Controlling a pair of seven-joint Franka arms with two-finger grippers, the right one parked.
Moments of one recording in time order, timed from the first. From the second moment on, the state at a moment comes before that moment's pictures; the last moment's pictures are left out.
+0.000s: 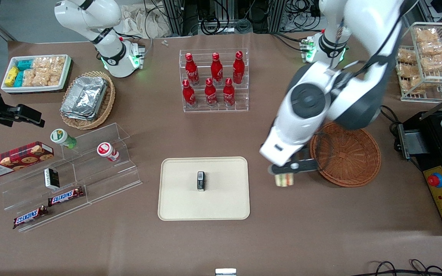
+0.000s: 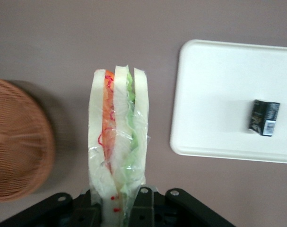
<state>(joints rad) -0.25 0.61 -0.44 -1.22 0.24 1.75 -0.76</state>
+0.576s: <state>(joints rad) -0.32 0.88 -0.44 -1.17 0.24 2.04 -0.78</state>
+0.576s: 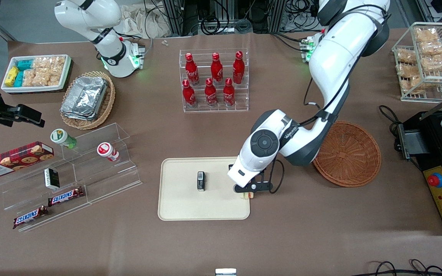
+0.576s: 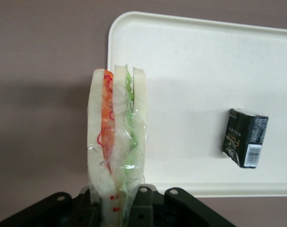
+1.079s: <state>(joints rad) -0.33 0.93 -0.44 -1.17 0.24 2.05 -0.74</state>
